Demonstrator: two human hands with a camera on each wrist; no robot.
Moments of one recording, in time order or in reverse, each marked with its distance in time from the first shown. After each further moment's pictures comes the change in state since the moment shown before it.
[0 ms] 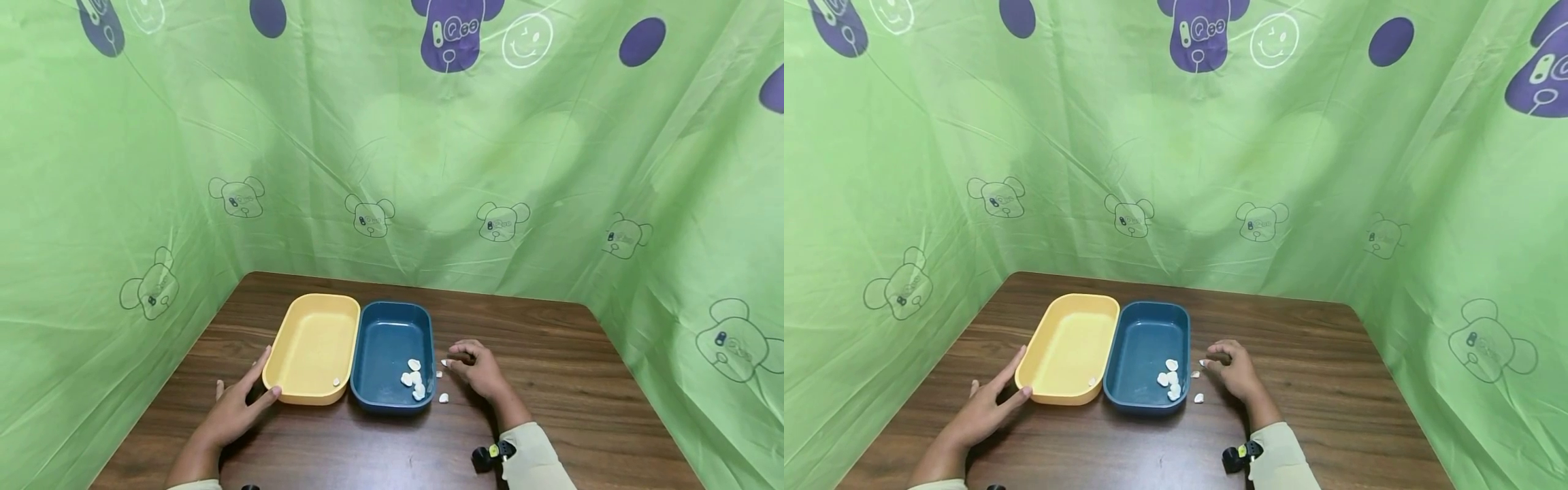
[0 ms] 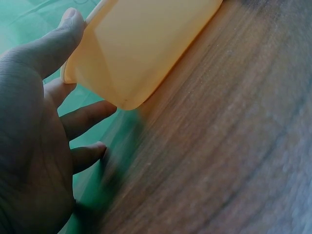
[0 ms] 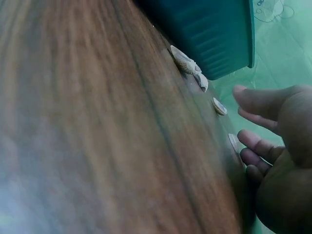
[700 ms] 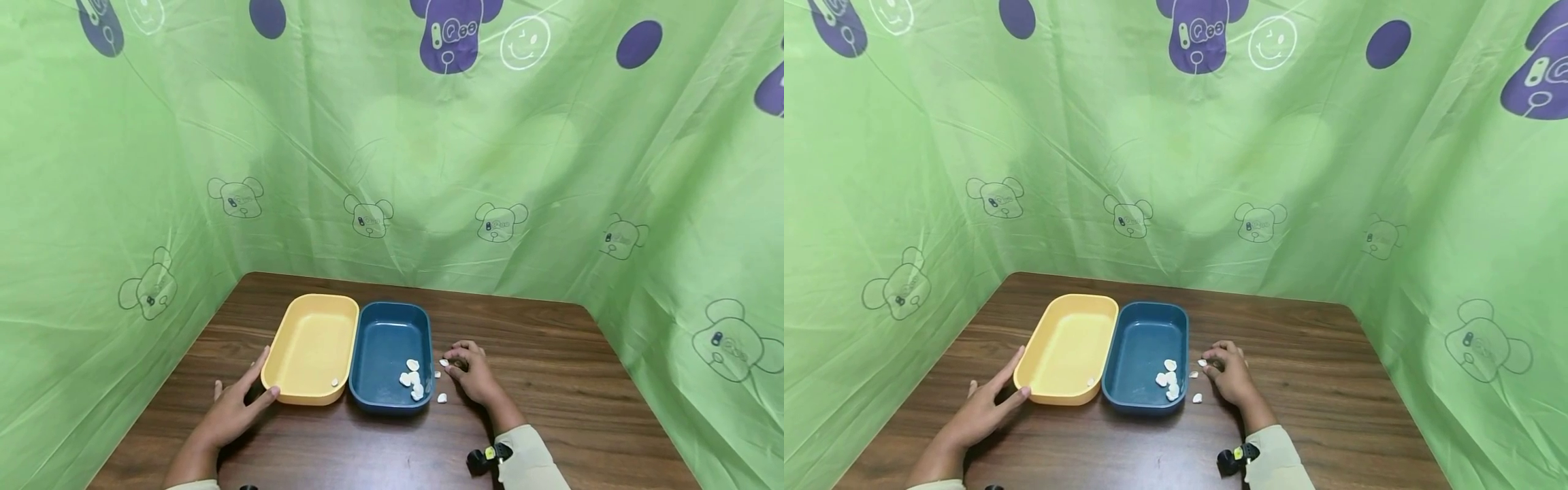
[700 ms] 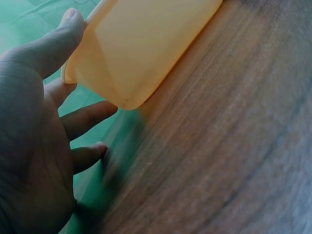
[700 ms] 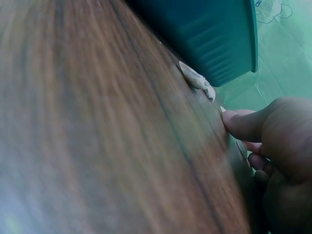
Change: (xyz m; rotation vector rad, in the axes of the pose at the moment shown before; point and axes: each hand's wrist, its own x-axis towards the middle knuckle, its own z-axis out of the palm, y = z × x) left_hand 0.001 -0.003 0.001 0.010 0.004 0.012; right_hand -0.004 0.009 0.011 -0.248 0.018 -0.106
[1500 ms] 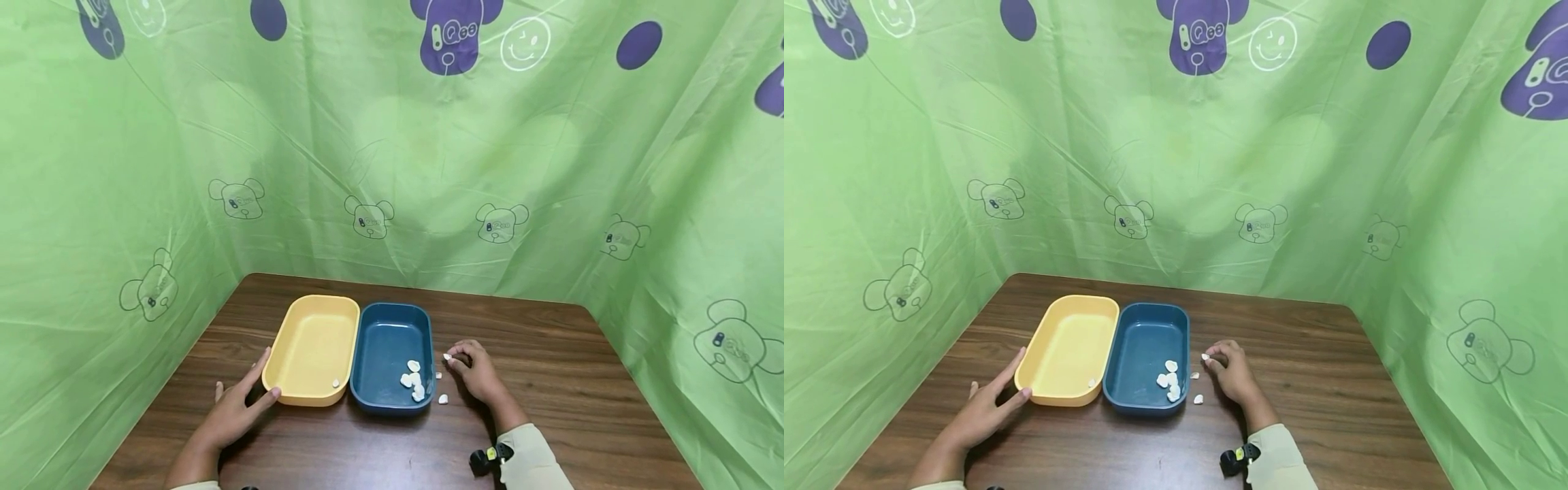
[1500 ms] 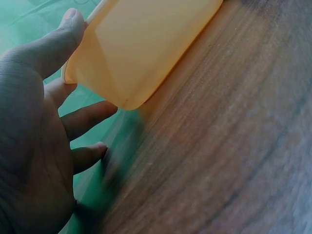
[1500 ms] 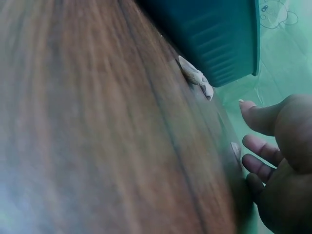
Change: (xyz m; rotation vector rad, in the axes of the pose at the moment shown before) left_hand -0.001 0.001 0.000 -0.001 0.008 0.004; right_hand 0.003 -0.008 -0.004 0.086 0.052 0.009
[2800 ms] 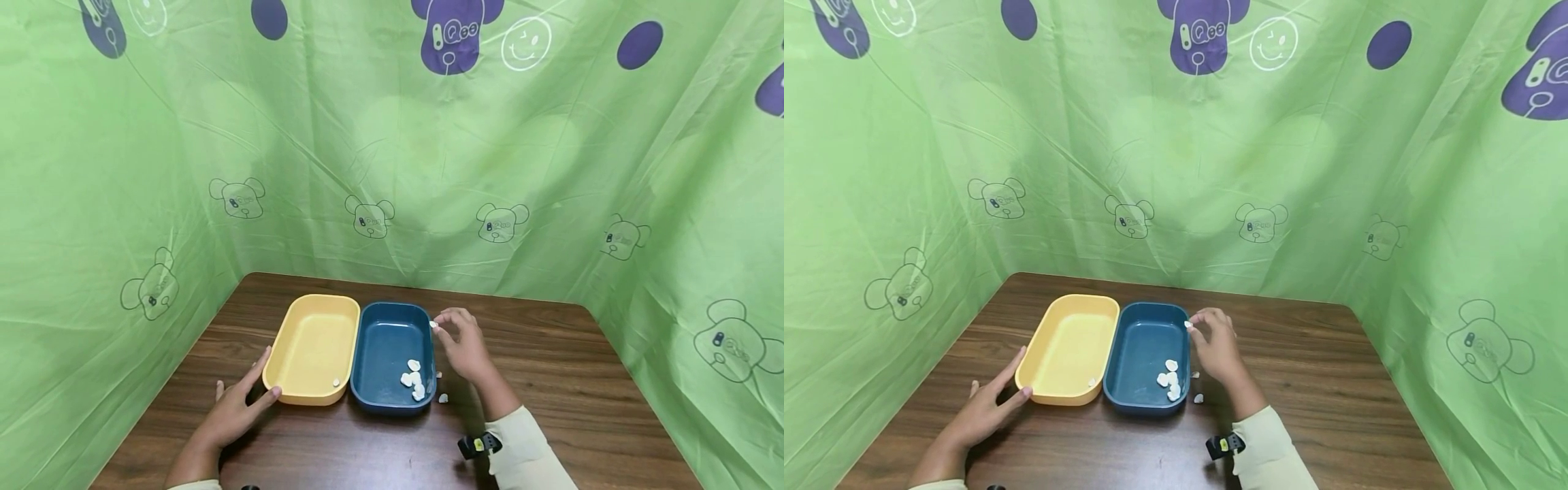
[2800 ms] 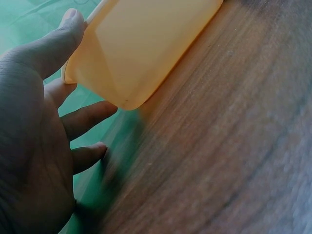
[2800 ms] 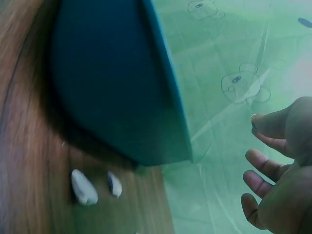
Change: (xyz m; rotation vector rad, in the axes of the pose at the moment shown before) left_hand -0.001 0.001 -0.001 0.002 -0.001 -0.004; right_hand 0.018 -0.101 -0.008 0.031 0.102 -0.099
